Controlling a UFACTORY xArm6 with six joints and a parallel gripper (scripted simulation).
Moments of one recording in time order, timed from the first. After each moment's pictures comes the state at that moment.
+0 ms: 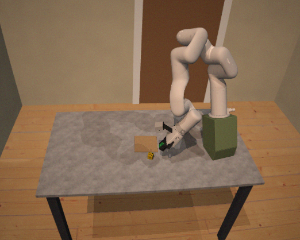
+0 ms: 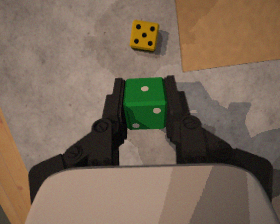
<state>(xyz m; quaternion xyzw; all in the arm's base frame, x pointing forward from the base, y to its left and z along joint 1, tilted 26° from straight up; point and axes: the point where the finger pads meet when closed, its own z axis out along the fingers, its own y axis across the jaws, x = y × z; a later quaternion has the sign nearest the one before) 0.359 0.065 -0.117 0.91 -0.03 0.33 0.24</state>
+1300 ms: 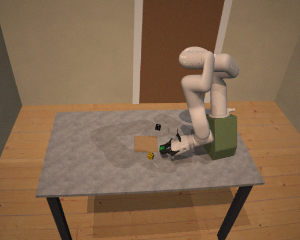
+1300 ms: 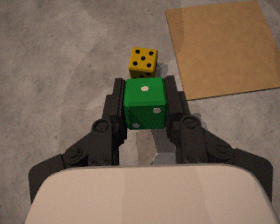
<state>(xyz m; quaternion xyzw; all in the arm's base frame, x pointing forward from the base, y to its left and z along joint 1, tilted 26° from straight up) 0.355 0.049 -0.146 0.80 0.03 0.55 0.24</state>
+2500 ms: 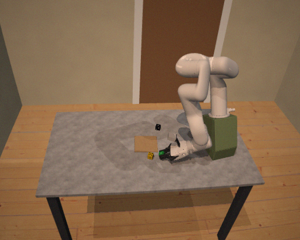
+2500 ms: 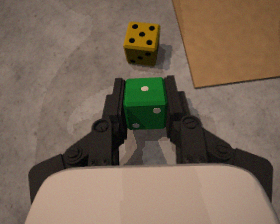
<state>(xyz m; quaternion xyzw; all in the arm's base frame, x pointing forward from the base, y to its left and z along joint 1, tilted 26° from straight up) 0.358 0.032 -0.182 0.80 0.03 0.55 0.24</state>
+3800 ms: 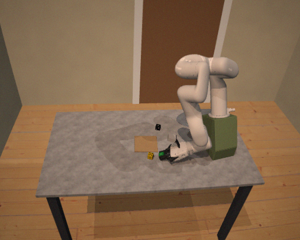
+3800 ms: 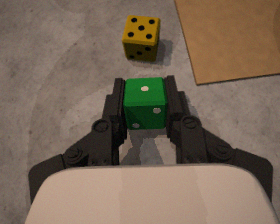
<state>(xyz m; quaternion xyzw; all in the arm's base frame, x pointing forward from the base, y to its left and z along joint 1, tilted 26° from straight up) 0.359 0.029 -0.189 0.80 0.03 0.55 0.24</state>
